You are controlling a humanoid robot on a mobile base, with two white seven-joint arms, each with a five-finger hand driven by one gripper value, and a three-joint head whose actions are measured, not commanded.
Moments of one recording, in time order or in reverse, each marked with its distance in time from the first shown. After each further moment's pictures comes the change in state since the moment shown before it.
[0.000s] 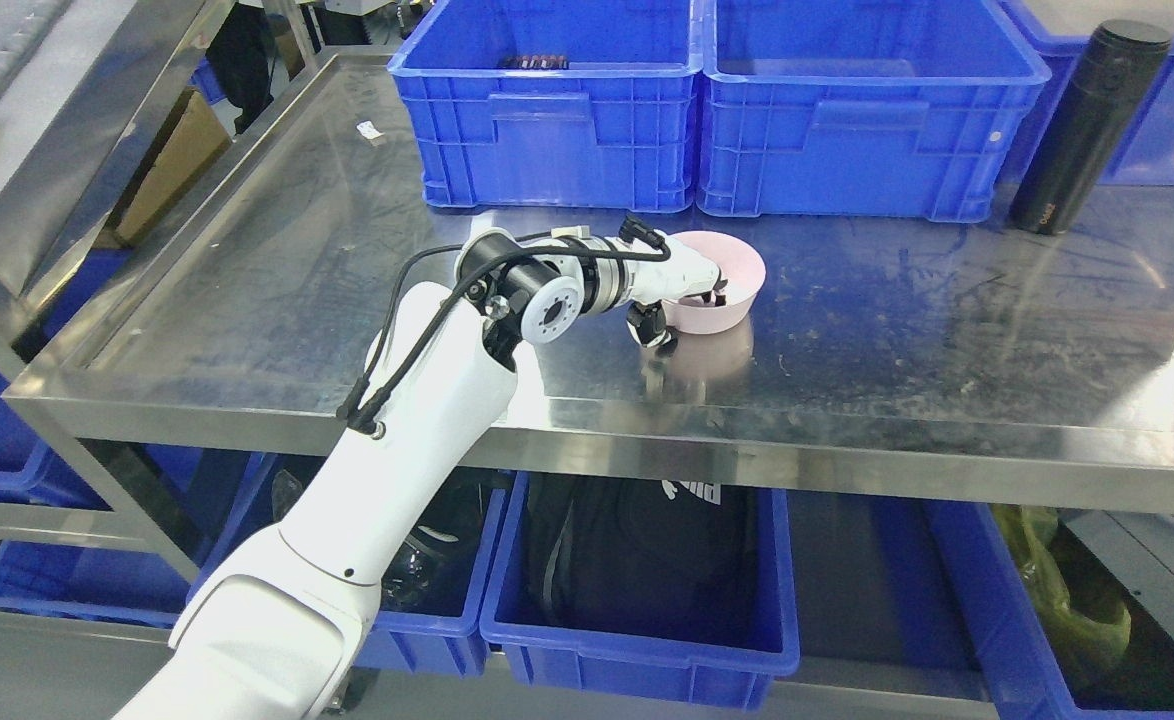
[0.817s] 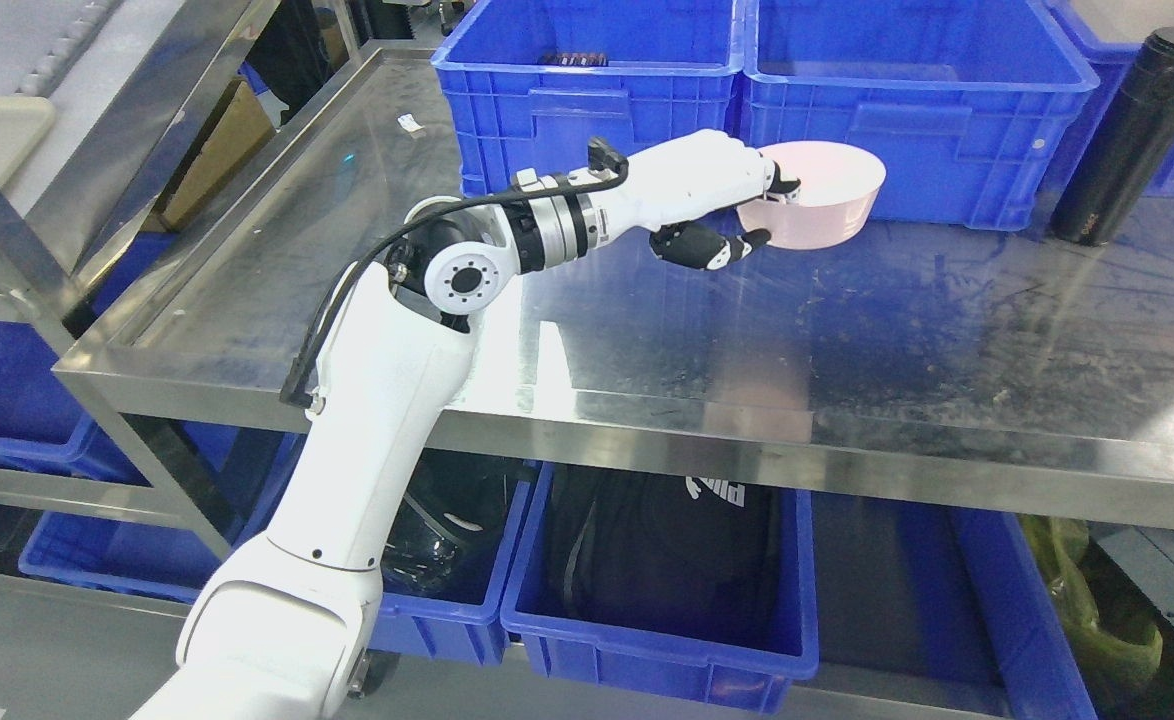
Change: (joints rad) left arm 0.005 -0.025 0.243 0.002 0.406 -0.406 0.281; right arm 0.000 0.000 0.000 0.000 0.000 0.000 0.000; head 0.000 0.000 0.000
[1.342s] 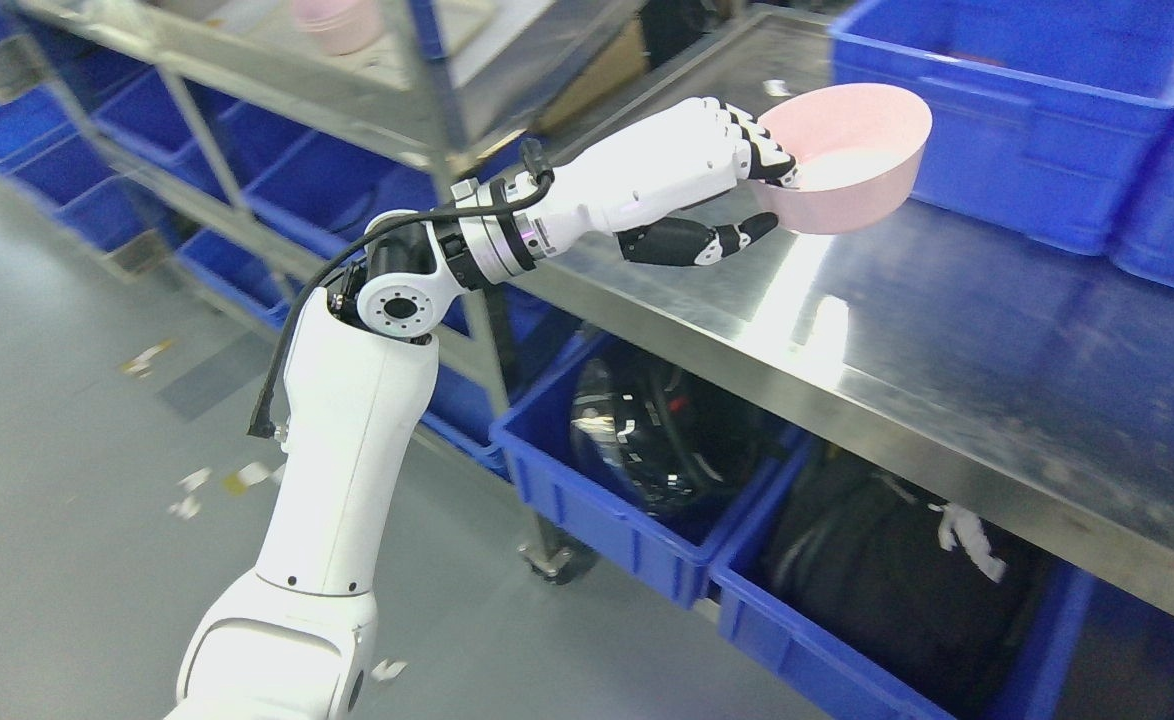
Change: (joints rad) left arm 0.094 -0.005 0.103 -0.077 0.160 -0.227 0.017; right arm 0.000 0.000 0.000 0.000 0.000 0.000 0.000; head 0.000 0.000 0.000
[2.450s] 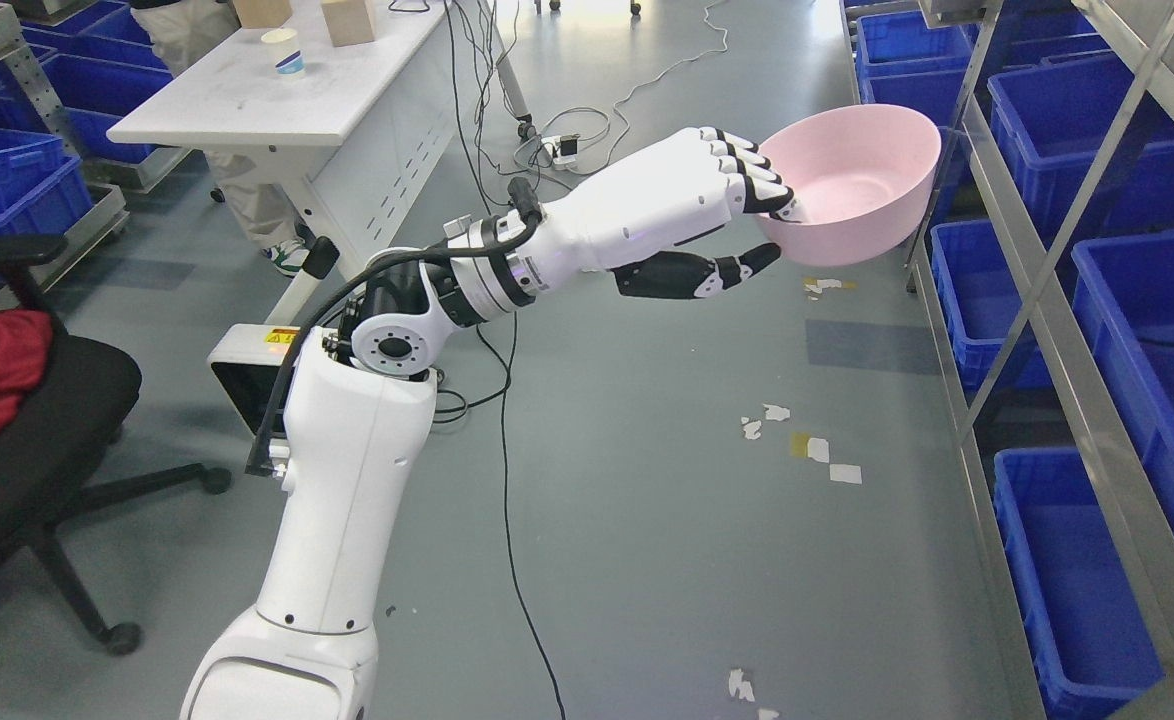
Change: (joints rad) left arm 0.060 -0.003 0.003 -0.073 0.027 -0.004 0.004; right arm 0.000 0.000 0.000 0.000 0.000 0.000 0.000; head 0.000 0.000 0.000
